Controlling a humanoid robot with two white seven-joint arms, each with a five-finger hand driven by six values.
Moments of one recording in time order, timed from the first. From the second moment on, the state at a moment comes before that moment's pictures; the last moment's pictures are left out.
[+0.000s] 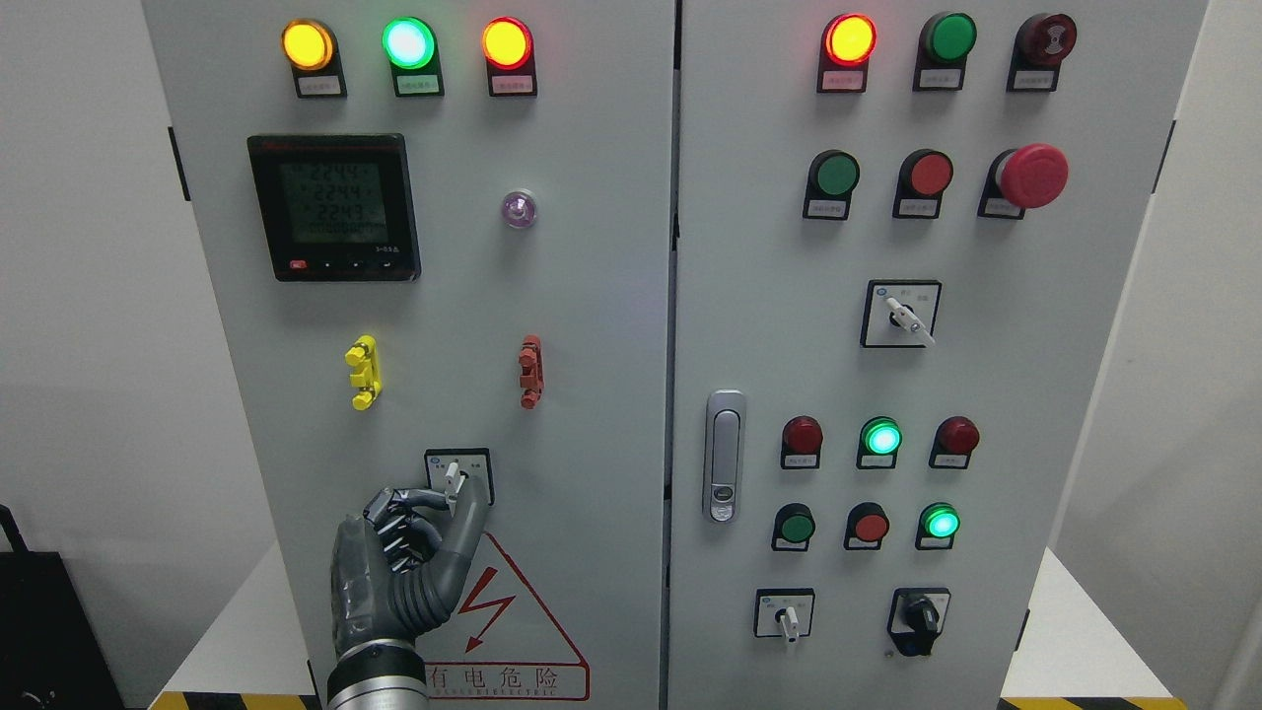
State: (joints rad) left arm -0.34 -0.14 -0.14 -1.99 -0.25 0.58 0.38; right arm 0.15 0.12 -0.13 -0.13 0.21 0.11 -0.12
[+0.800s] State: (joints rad) left arm -0.34 -0.14 -0.14 -1.98 -0.25 0.58 0.38; right arm 0.15 0.12 -0.13 -0.13 0.21 0.11 -0.12
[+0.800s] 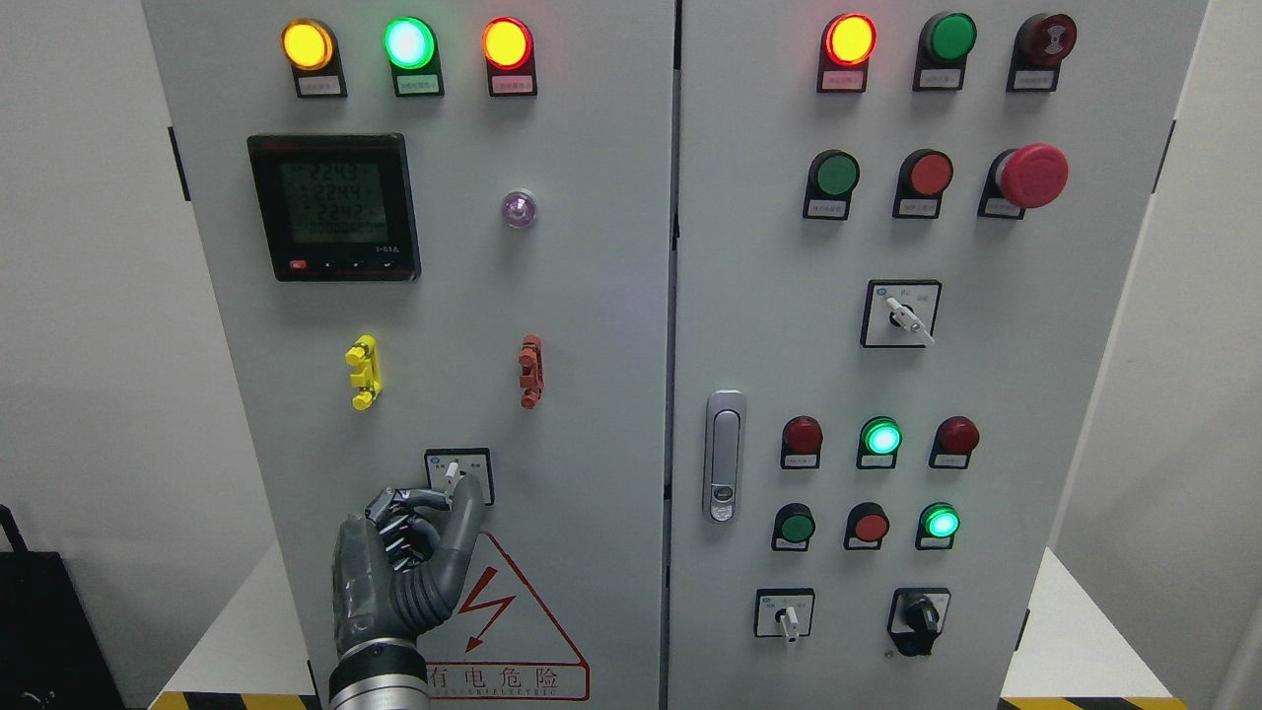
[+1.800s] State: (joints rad) left arm -0.35 -0.15 -0.14 -1.97 -0.25 0.58 0.38; right arm 0.15 0.12 -0.13 -0.13 0.21 0.11 -0.12
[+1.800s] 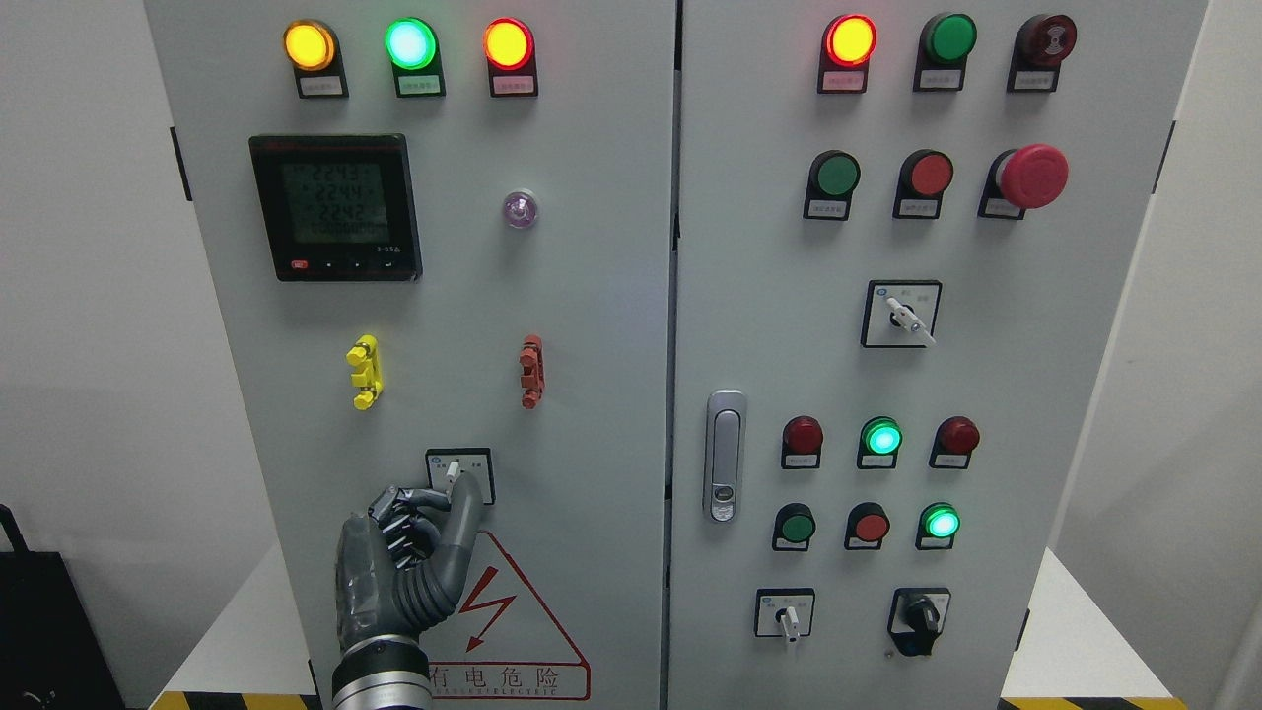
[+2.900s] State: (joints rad) left arm -0.35 -0.15 -0.14 -1.97 -0.25 0.58 0.38; right arm 0.15 0.12 -0.13 -0.13 0.21 0.11 -0.12
